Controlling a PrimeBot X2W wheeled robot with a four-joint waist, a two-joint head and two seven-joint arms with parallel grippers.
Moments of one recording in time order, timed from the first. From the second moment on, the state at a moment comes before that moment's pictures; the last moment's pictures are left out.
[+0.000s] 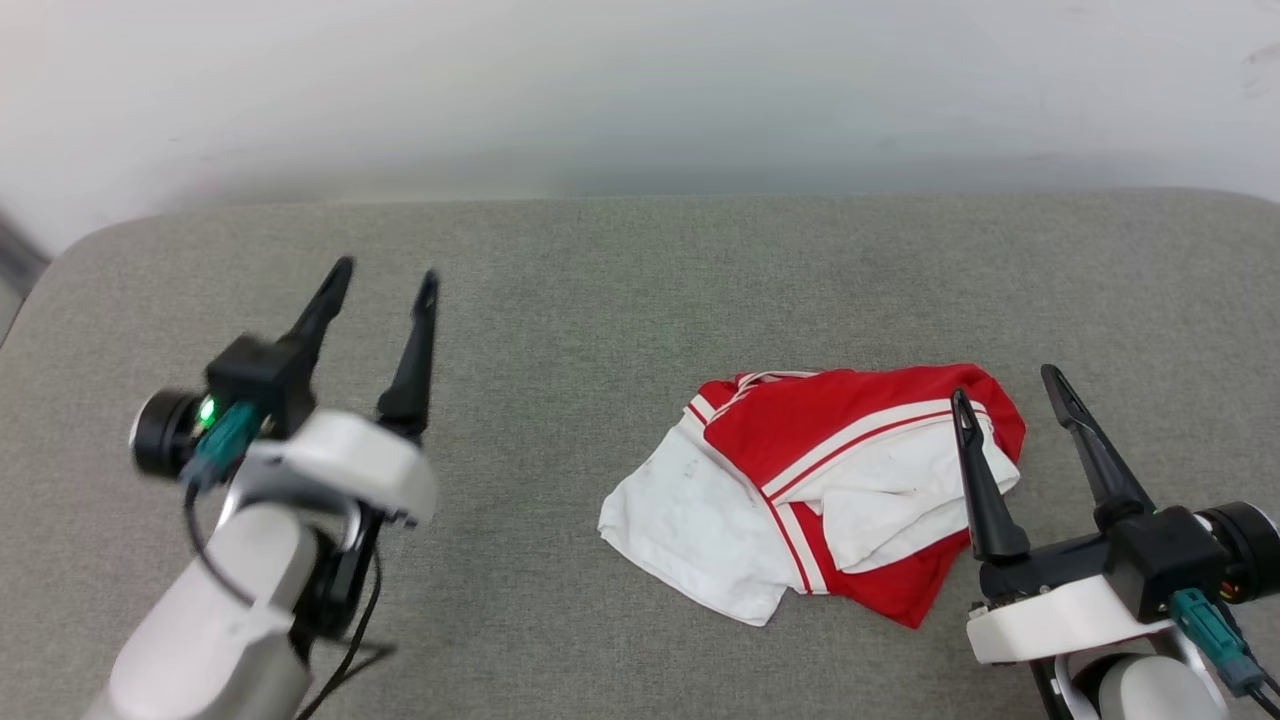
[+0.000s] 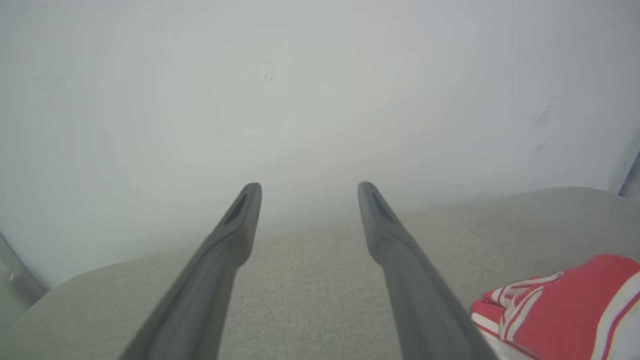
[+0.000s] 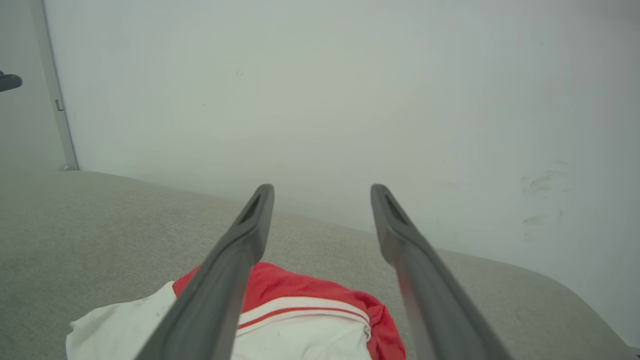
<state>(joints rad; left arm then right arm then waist) -0.55 0.46 -0.58 0.27 -0.61 0.15 -0.26 -0.08 -0.05 0.04 -0.01 -0.06 0.13 -0.26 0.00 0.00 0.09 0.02</state>
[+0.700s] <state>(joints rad) 0.00 0.24 -0.29 -0.02 -0.29 0.05 -0.26 -0.04 -0.05 0.02 -0.02 -0.04 0.13 -0.26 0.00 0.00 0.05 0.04</state>
